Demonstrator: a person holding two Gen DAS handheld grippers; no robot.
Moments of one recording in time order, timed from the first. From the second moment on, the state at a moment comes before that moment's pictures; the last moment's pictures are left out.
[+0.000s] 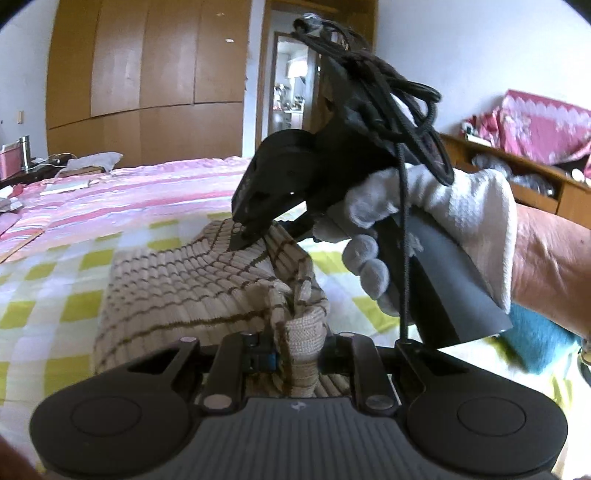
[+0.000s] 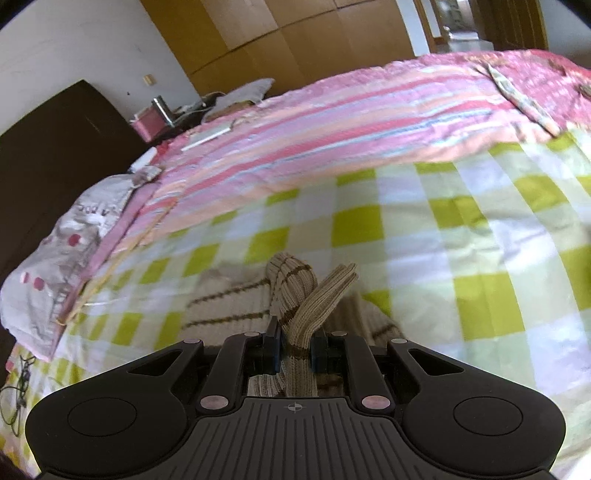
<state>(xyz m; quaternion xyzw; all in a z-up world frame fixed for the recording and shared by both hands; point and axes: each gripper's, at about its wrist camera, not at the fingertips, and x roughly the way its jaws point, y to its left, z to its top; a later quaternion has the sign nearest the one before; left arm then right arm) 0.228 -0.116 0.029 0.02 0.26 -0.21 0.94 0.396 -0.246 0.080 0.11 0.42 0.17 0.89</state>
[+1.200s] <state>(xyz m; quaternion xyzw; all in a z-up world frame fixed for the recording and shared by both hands) 0.186 -0.124 0.039 0.06 0.26 -0.27 0.92 0.327 -0.269 0.095 0.10 0.37 0.20 0.90</state>
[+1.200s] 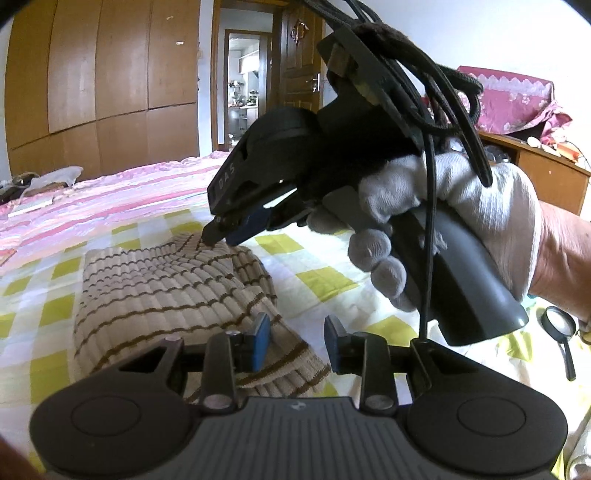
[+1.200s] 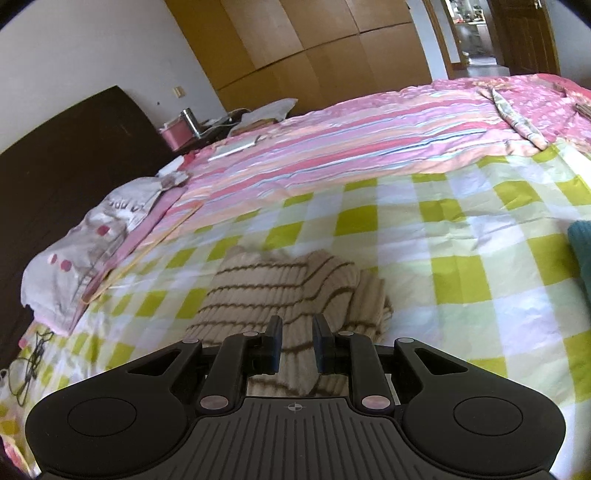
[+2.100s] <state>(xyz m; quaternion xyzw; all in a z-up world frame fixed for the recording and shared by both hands) 0.224 -0.052 0.029 0.00 0.32 -0.16 0.93 0.280 -0.267 0.066 0.06 0.39 0.19 0.90</state>
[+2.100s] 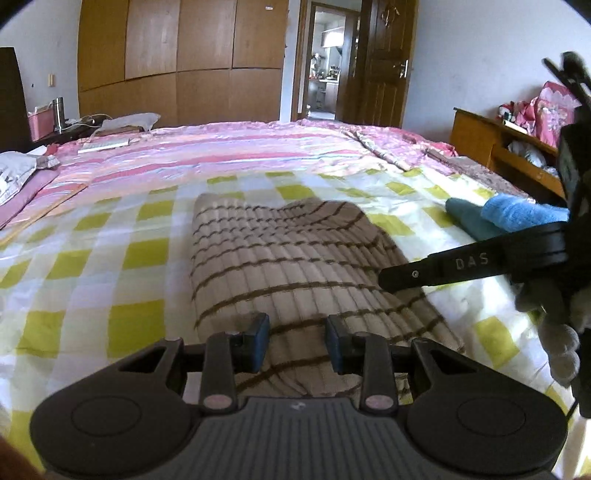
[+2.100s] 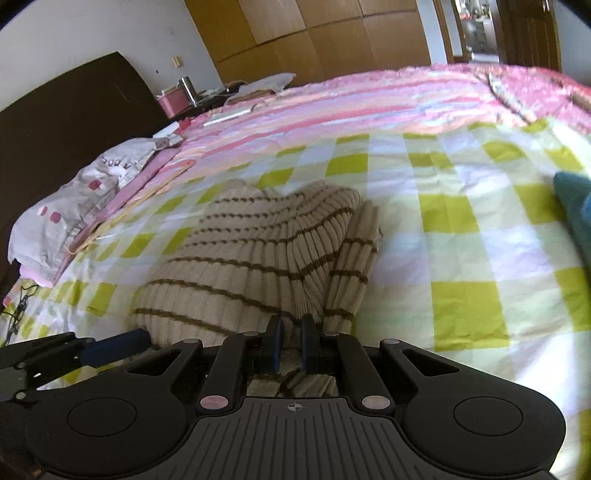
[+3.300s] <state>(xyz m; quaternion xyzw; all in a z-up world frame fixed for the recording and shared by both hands) 0.224 -0.066 0.021 0.03 0.39 -0.13 0.91 0.233 -0.245 0.060 0.00 0.41 0.14 0.90</state>
